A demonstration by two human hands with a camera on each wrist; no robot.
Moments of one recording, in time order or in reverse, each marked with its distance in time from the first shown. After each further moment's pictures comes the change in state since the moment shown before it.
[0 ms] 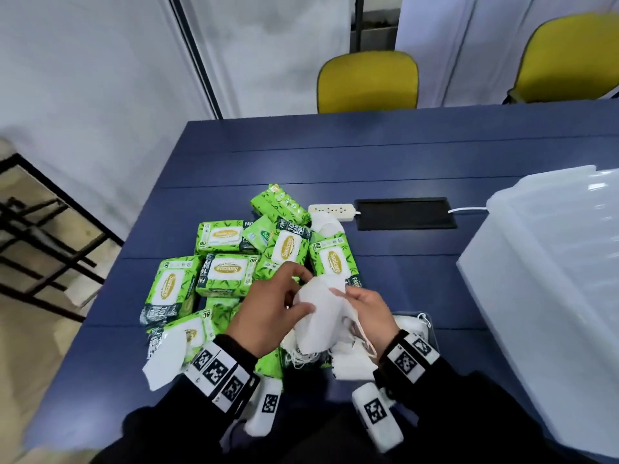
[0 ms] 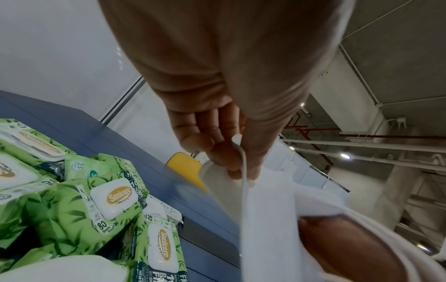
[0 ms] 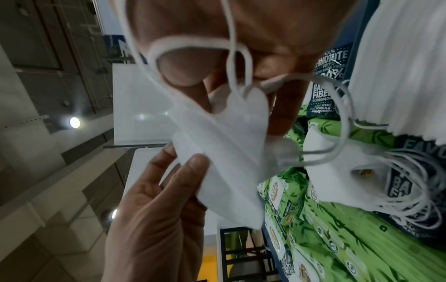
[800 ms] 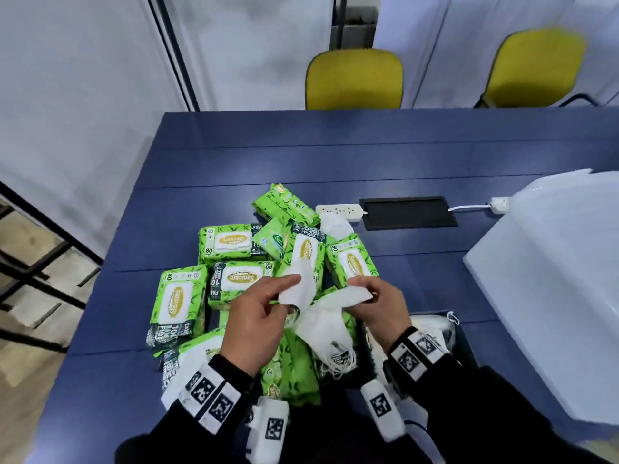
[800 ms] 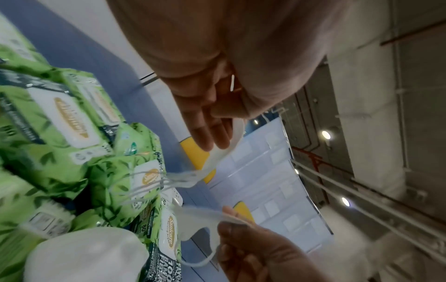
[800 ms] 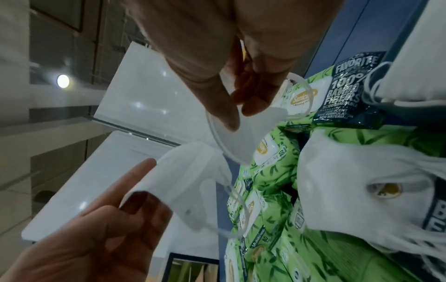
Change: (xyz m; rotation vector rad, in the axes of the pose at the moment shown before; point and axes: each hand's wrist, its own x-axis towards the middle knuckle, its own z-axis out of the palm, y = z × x) left_hand -0.012 -0.090 -0.058 -0.419 0.143 -0.091; right_hand 0.032 0.019 0.053 -0.466 0.327 -0.204
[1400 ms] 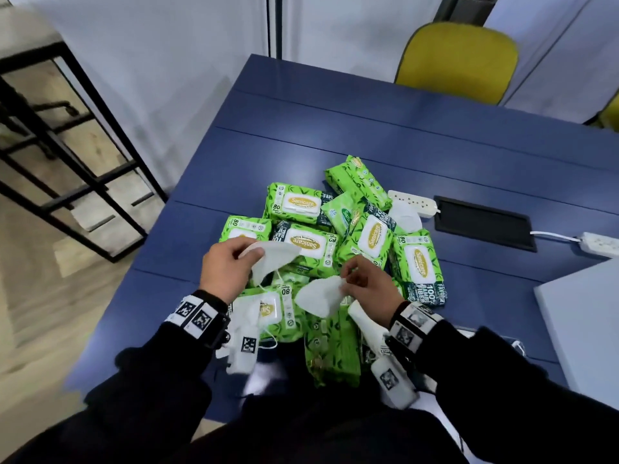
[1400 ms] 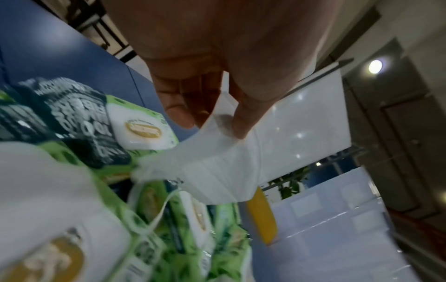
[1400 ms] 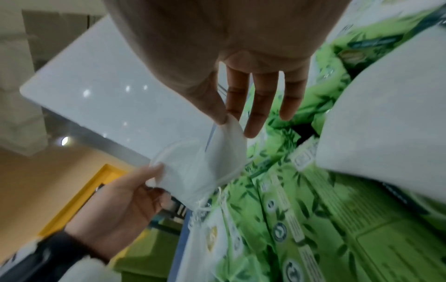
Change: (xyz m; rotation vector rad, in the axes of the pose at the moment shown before) left_hand 0.020 -0.124 -0.130 0.119 0.332 -0.354; right_hand 0.023 -0.002 0.113 -0.459 -0.502 -0.120
